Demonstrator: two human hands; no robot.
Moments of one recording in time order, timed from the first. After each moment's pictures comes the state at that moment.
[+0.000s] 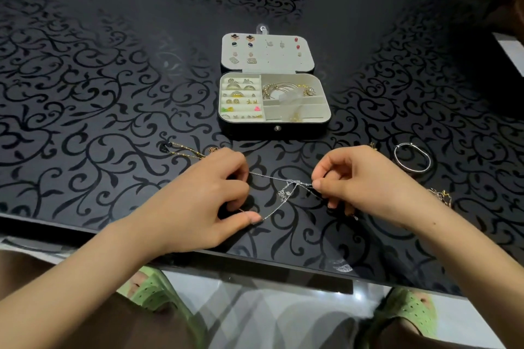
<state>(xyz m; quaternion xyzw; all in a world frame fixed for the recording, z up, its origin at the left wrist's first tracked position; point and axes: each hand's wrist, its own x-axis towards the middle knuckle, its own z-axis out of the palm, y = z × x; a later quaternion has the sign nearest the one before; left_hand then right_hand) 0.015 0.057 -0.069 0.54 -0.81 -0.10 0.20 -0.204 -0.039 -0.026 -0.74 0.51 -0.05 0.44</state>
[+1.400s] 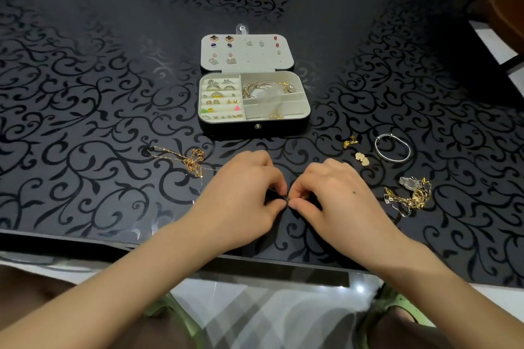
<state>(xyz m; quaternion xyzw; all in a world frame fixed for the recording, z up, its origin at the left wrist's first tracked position) -0.054 0.036 -0.052 0.63 -0.72 -0.19 0.21 -0.209 -0.003 -0.047 -0.89 0.42 -0.08 0.15</state>
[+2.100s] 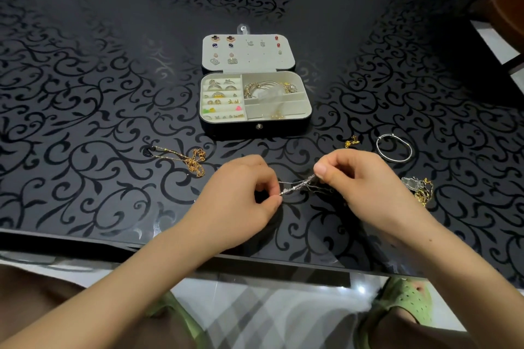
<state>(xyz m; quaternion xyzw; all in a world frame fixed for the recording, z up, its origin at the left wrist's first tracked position) -0.051 0.041 -0.055 0.63 -0.68 -0.24 0.27 -0.226 -0.022 -0.035 -0.72 0.52 -0.18 0.42</state>
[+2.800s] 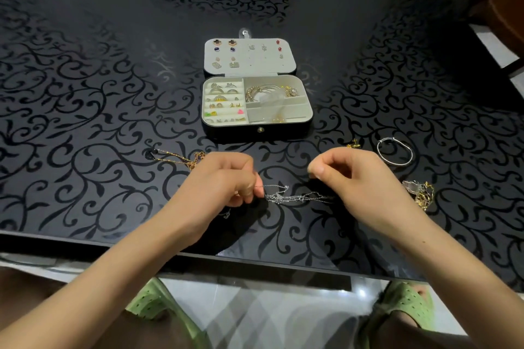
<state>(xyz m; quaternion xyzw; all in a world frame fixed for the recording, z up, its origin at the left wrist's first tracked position) -0.032 0.036 -0.045 0.59 -0.44 -0.54 0.41 -0.221 -0.026 -0.034 -0.74 0.52 -0.18 0.39</state>
